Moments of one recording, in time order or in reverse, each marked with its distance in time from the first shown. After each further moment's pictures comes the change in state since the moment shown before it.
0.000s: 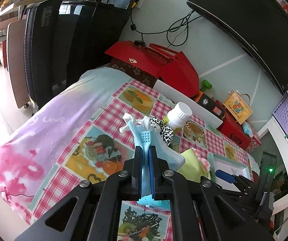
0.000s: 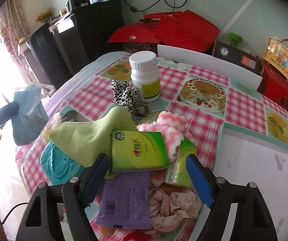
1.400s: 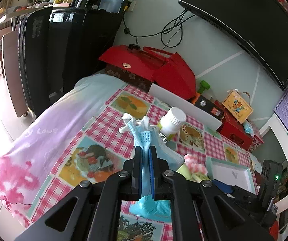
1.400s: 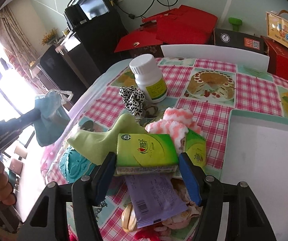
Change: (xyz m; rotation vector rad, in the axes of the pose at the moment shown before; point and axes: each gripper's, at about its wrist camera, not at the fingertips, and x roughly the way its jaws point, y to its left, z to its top) left arm 0.009 -0.028 0.014 0.047 -0.024 0.016; right arm -0.012 -0.028 -0.010 0.149 -0.049 0.182
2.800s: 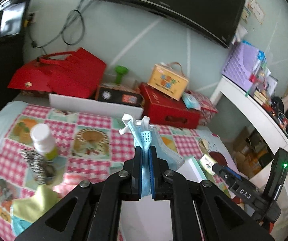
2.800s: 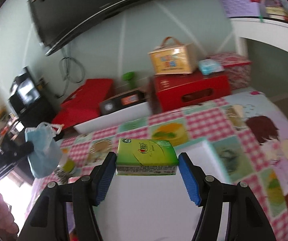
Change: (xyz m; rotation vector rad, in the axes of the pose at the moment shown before) left arm 0.052 -0.249 -0.015 0.314 0.085 -0.307; right arm -0.205 -0.169 -0.021 0.390 -0.394 -0.412
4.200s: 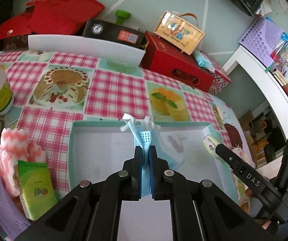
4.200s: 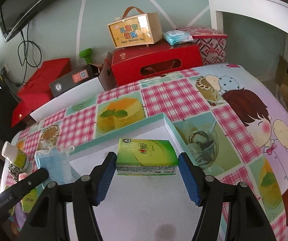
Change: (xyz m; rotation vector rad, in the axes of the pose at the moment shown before) left arm 0.135 0.004 -0.065 -0.113 0.255 -0.003; right arm 0.088 -0.046 -0.025 0.016 0.159 -0.190
